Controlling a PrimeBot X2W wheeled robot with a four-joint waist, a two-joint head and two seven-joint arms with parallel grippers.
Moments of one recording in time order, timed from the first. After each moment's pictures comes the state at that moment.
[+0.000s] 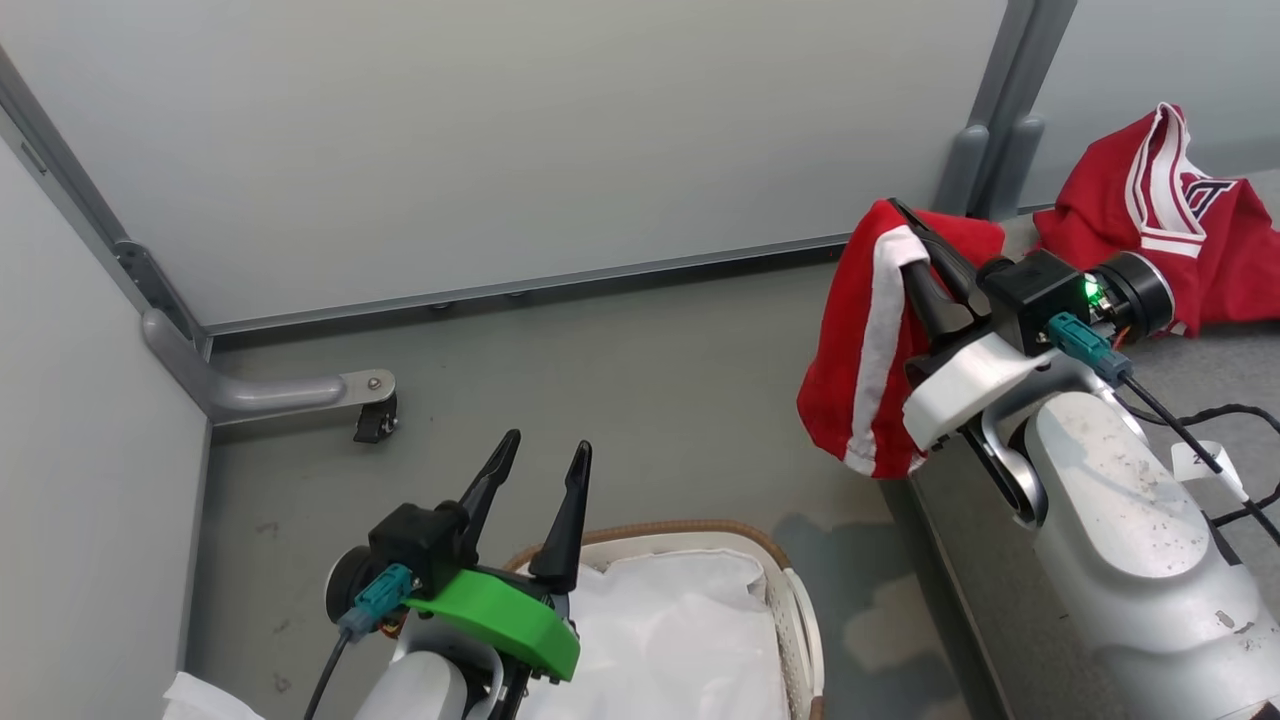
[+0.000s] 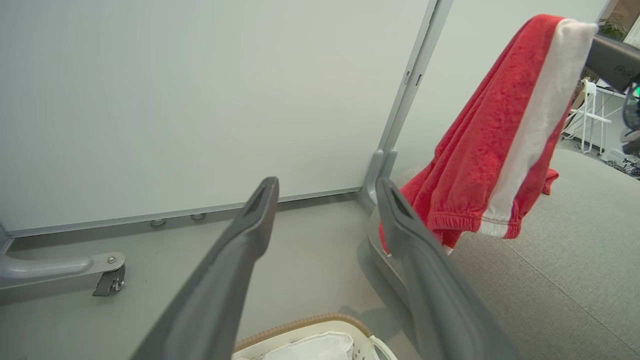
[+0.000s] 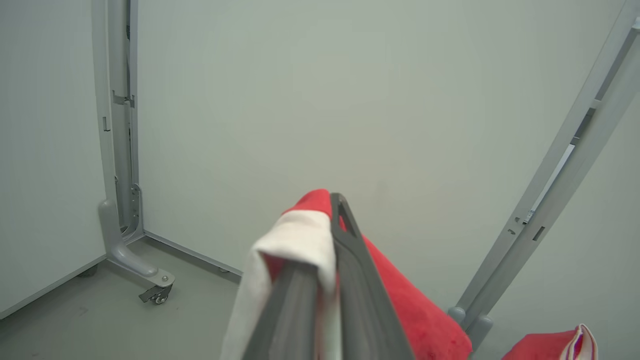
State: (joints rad) left arm -0.21 0.06 -0.43 0.36 -0.42 -0.13 -0.26; right arm -0.60 -0.19 0.31 0.45 0.12 0.13 -0.26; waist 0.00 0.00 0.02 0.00
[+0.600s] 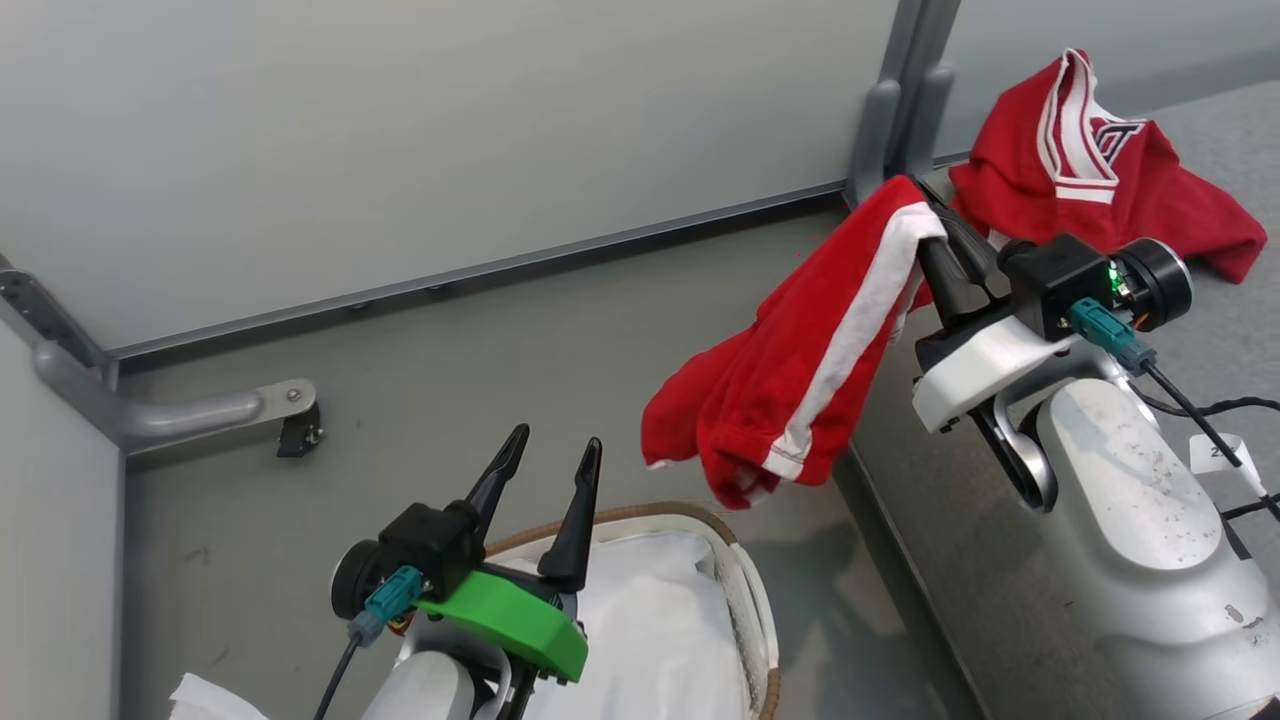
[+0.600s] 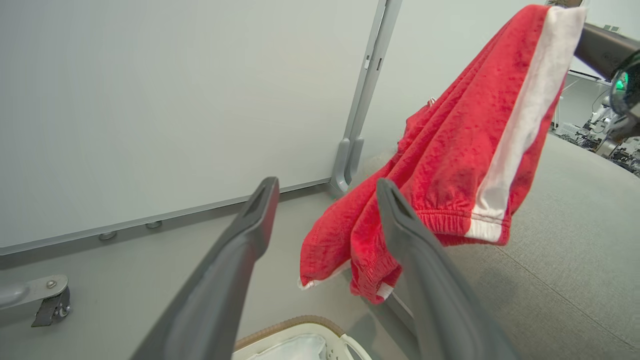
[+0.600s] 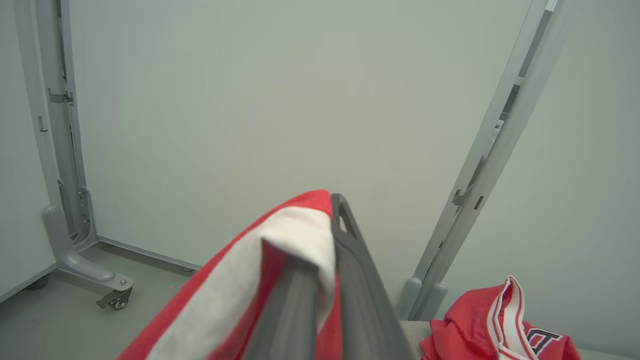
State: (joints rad) left arm -0.20 0.05 -0.43 0.33 -0.38 -0.13 -0.26; right arm -0.60 -0.18 0.26 0.42 0.11 0.13 -0.26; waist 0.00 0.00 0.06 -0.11
